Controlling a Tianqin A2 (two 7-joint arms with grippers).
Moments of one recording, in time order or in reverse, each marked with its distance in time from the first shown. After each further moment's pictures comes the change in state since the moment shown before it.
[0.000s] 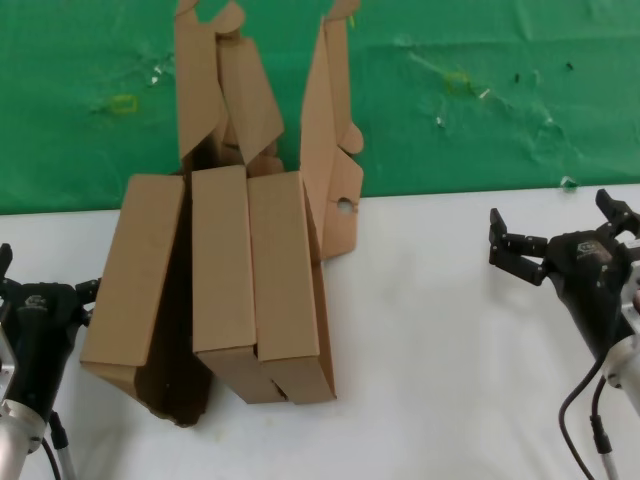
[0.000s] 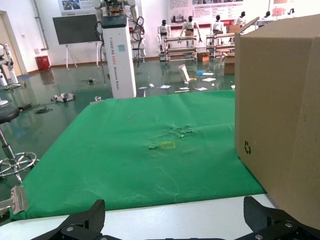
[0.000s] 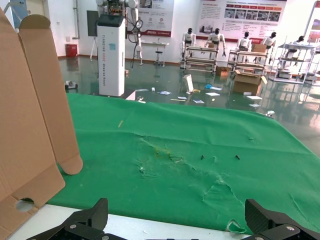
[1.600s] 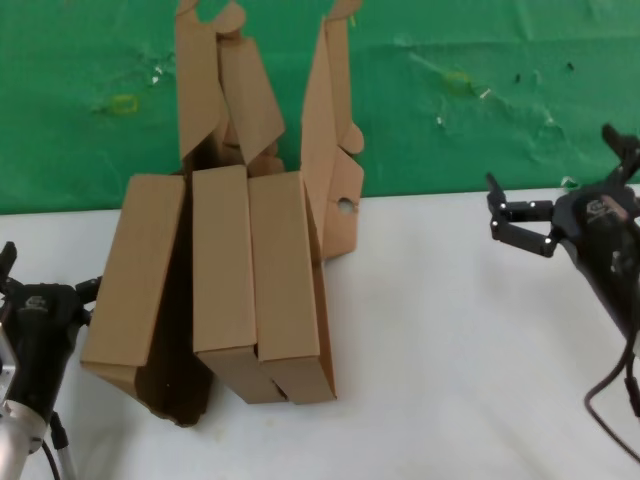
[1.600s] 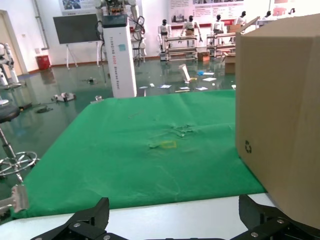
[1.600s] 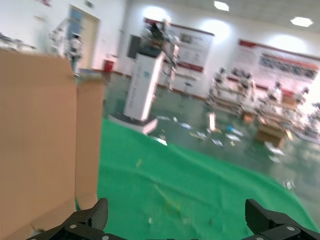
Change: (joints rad) left arm 0.000 0.000 0.000 0.000 0.000 0.000 0.000; right arm -0.041 0.152 -0.042 0.193 0.016 0.011 -0.081
